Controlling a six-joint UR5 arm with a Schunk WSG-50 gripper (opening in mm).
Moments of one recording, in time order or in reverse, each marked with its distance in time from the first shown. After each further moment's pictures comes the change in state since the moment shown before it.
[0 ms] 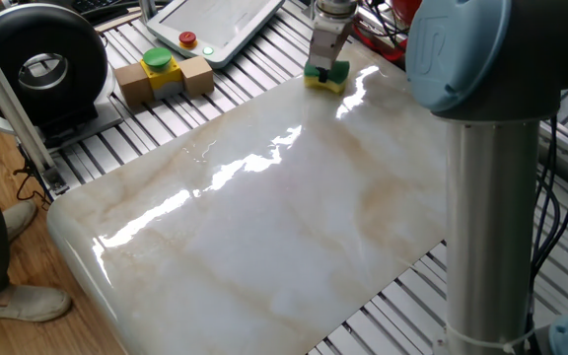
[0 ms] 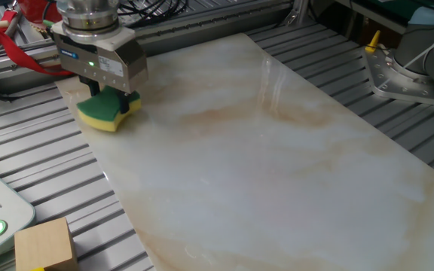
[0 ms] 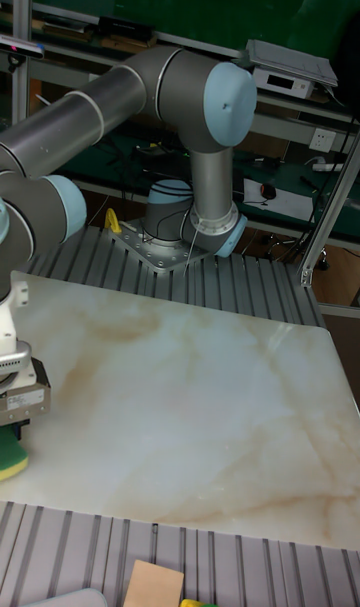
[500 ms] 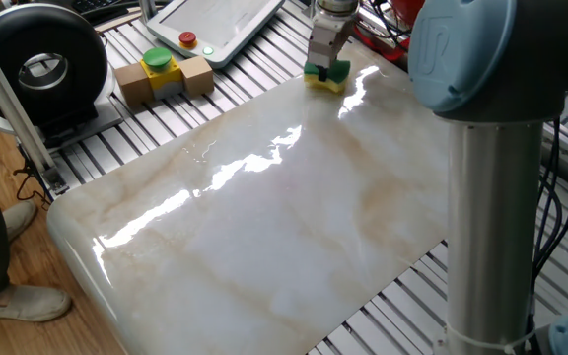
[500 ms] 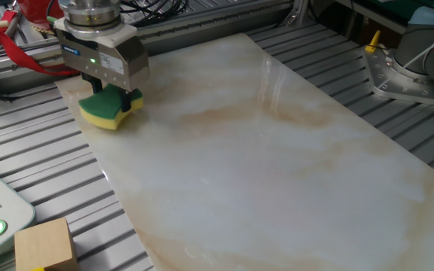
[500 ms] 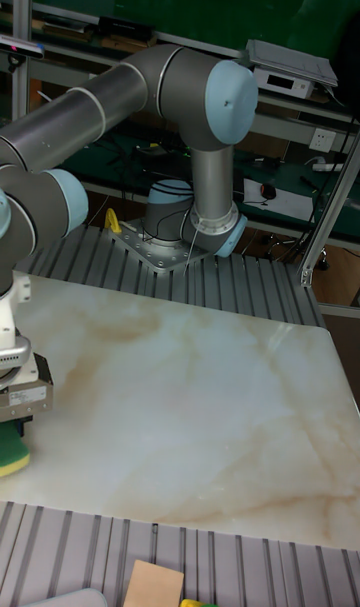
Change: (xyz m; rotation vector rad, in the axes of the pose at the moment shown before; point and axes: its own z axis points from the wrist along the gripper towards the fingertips) arm -0.001 0.003 -0.002 -0.001 -0.004 0.073
